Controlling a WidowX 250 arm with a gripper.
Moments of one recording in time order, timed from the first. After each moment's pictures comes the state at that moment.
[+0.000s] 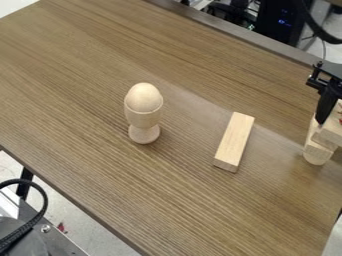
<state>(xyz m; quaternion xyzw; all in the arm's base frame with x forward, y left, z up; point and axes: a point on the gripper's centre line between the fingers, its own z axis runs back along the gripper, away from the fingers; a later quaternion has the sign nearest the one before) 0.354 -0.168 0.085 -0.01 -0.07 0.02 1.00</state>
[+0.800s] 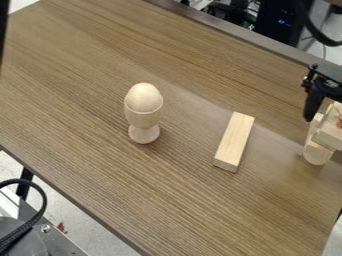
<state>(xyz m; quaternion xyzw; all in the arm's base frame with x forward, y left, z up) 0.357 -0.162 0.079 0.00 -0.06 0.03 1.00</state>
